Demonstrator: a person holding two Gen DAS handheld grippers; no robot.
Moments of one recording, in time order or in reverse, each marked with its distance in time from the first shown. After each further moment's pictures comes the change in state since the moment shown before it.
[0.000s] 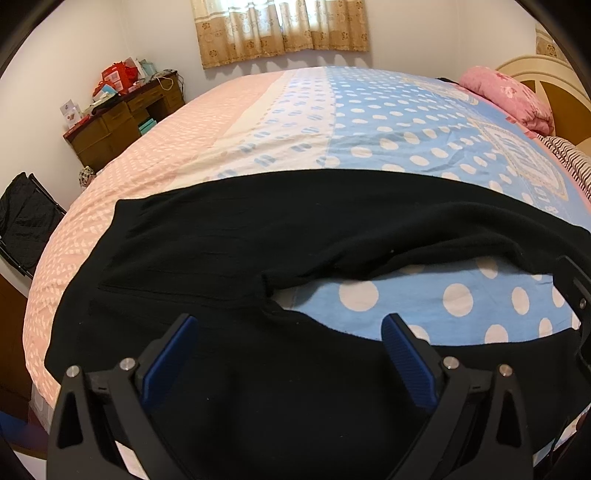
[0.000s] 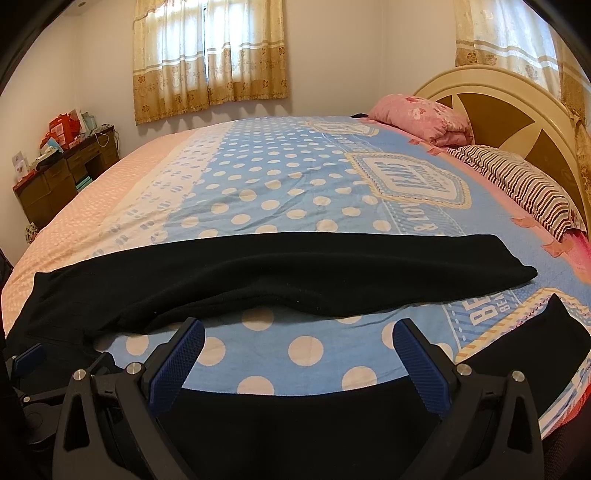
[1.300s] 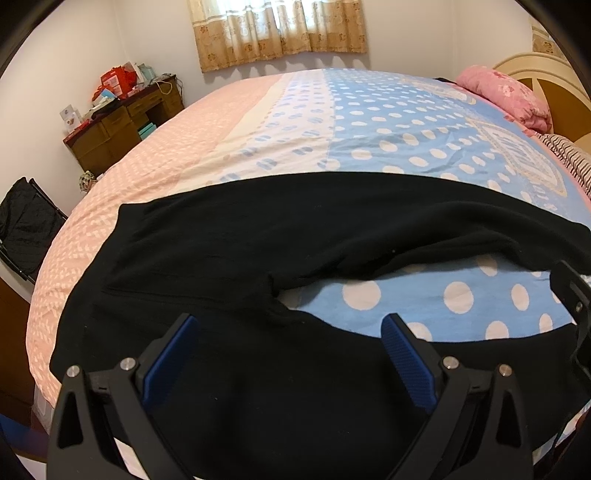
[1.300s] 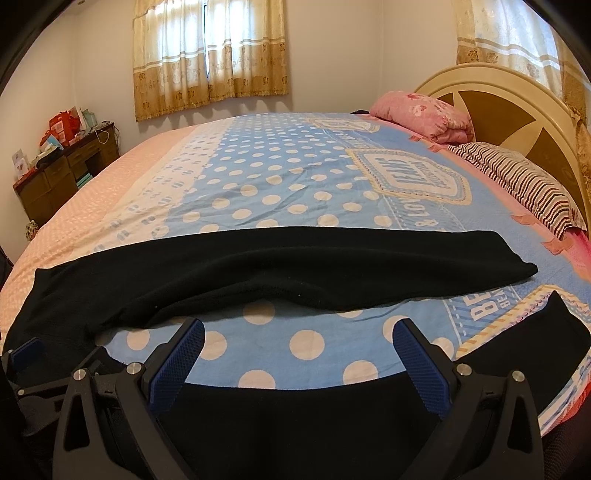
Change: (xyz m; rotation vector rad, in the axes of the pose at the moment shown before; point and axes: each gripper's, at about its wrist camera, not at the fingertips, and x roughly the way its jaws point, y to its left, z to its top) left arm -0.003 0.002 0.001 0.010 -0.008 0.009; right arm -0.003 0.001 -0.003 -0.001 0.013 0.004
